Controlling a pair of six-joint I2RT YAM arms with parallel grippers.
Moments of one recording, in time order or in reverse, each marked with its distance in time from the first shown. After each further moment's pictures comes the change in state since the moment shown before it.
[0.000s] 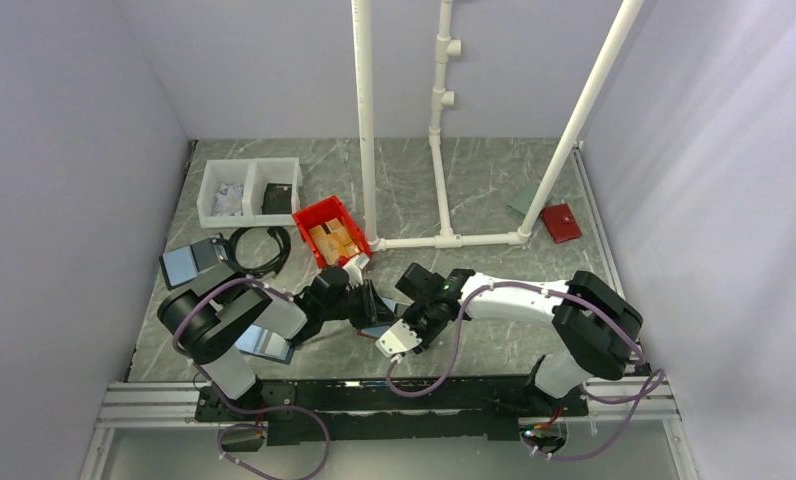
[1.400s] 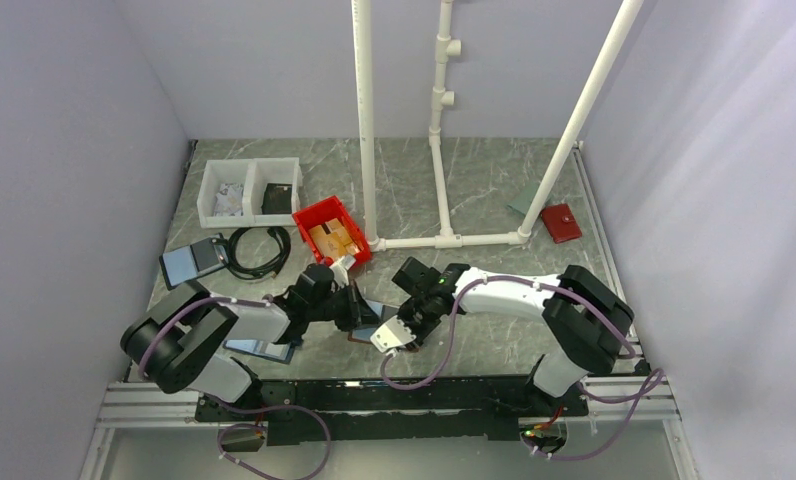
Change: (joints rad) left arm 0.083 -0.175 -0.053 -0.183 0.049 0.033; right arm -0.024 0.037 0.041 0.000 -0.108 0.000
